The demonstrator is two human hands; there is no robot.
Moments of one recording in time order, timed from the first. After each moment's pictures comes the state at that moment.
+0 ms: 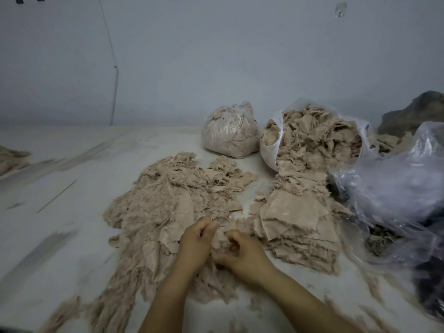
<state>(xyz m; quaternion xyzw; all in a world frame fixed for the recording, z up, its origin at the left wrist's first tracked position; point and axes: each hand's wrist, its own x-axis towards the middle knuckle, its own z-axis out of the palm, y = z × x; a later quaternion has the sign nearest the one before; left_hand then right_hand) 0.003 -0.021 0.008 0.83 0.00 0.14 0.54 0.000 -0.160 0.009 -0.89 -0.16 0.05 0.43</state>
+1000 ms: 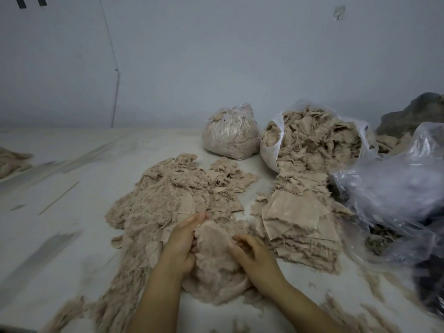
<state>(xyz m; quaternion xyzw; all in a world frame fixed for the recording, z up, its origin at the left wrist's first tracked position) 0.002 -0.005 0.031 0.50 0.13 -0.01 0.86 -0.013 -0.176 -0.010 -0.82 -0.12 0.02 0.55</state>
